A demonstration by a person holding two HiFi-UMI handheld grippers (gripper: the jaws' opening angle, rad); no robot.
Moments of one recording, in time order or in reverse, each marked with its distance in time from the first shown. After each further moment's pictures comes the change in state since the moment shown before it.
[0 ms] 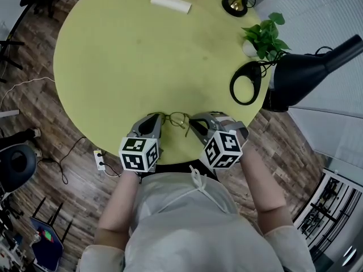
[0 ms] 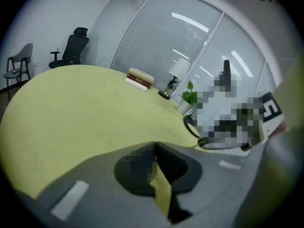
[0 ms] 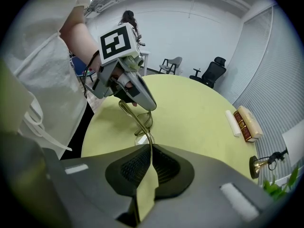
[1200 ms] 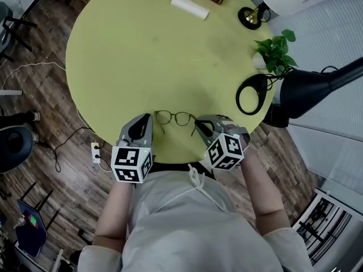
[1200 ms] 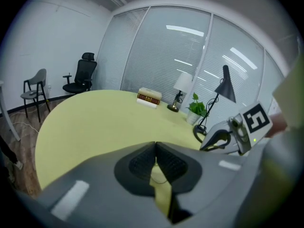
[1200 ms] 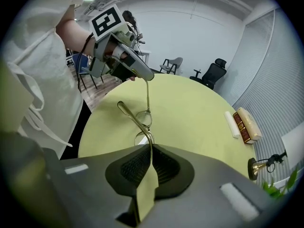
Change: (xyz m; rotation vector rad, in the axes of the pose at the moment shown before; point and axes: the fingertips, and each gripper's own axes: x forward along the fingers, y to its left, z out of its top) left arm -0.070 0.017 0.033 0.069 -0.163 0.172; right arm 0.003 -0.001 -0.002 -0.023 0.000 -0.015
